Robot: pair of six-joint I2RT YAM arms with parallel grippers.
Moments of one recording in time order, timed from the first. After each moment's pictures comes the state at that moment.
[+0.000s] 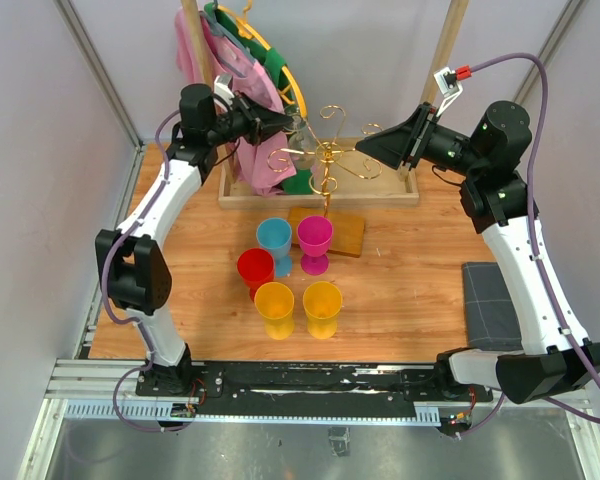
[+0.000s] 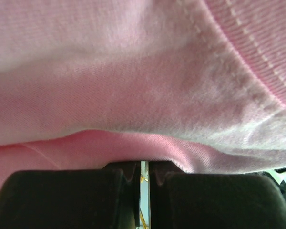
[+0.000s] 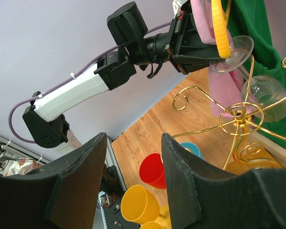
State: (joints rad) left arm -0.22 1.78 1.66 0.04 0.68 -1.27; right arm 0.23 1.27 1.53 -0.13 -0.85 0.66
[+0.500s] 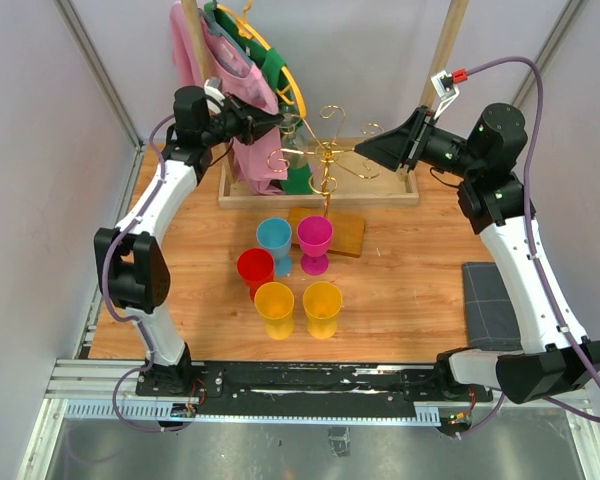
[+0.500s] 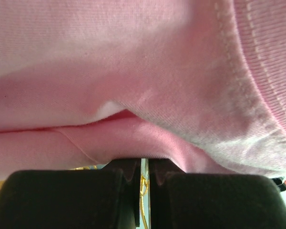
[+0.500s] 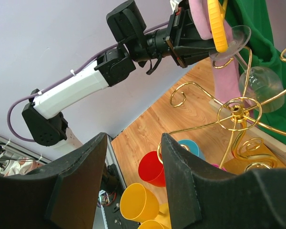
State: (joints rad) left arm -0.18 1.80 1.64 0.05 0.64 -1.32; right arm 0.23 1.27 1.50 -0.13 -0.85 0.66
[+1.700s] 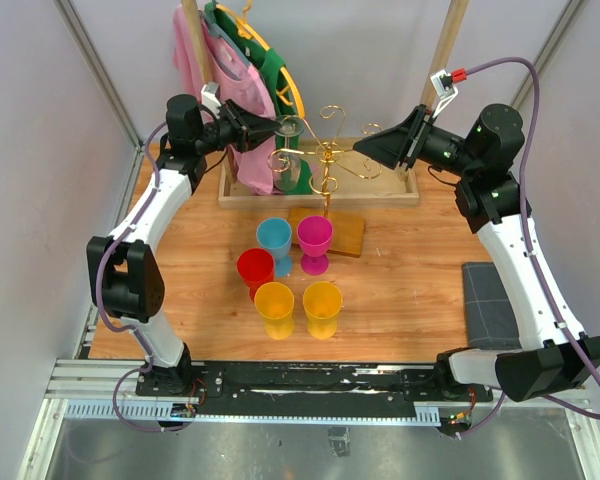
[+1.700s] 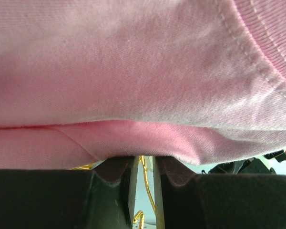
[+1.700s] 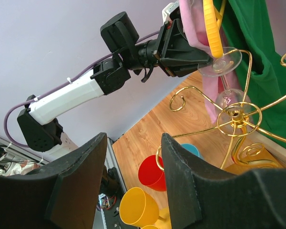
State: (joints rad) left arm -0.16 1.72 1.52 0.13 0.74 -1.29; right arm 0.23 1.29 1.48 -0.06 -0.85 0.69
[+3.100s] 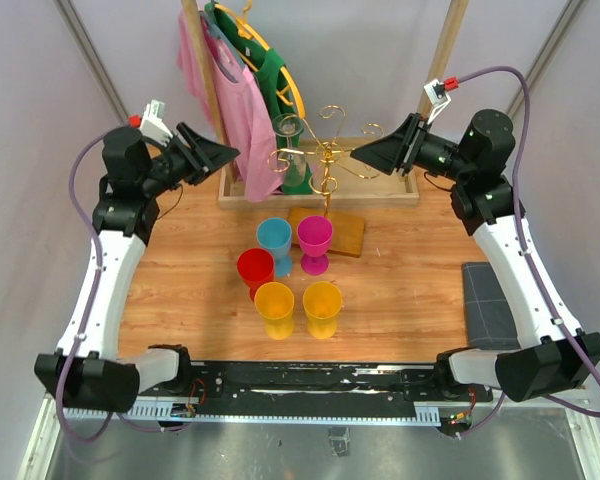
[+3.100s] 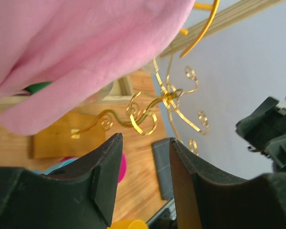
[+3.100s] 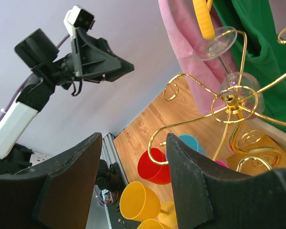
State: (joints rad) left arm -0.06 1.22 1.33 -0.24 0.58 -0.87; right arm 0.23 1.28 1.43 -0.05 -0.85 0.70
